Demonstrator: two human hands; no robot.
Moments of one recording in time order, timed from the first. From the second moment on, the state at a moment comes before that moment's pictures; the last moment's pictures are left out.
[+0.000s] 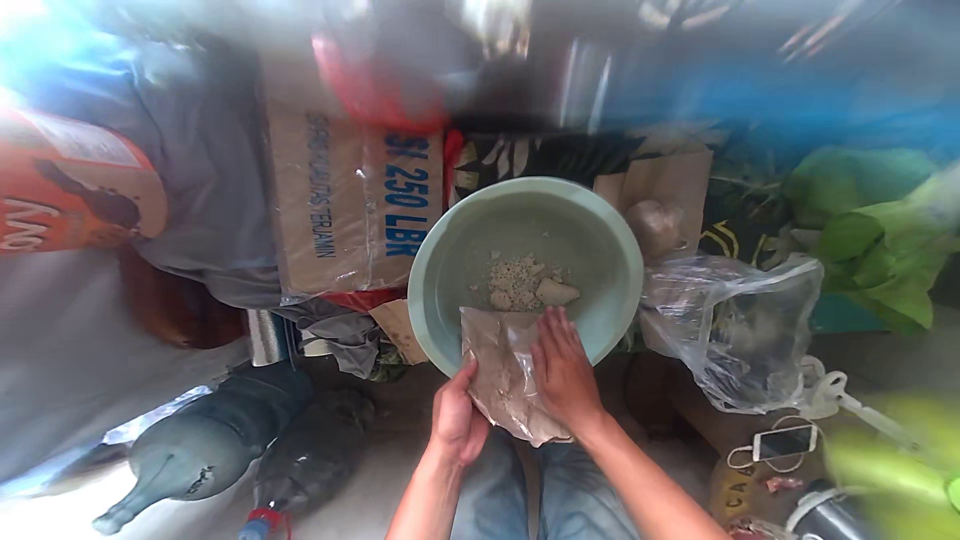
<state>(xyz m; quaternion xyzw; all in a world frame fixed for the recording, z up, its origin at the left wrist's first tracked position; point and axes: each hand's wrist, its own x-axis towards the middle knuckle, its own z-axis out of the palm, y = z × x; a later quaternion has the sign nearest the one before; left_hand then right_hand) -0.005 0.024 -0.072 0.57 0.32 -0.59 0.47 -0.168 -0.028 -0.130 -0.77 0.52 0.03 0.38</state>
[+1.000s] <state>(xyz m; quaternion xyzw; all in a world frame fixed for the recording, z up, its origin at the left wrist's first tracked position) 0.015 0.023 -0.054 0.52 0.19 -0.61 0.56 -0.177 -0.011 -0.114 -0.70 0.56 -0.03 0.44</state>
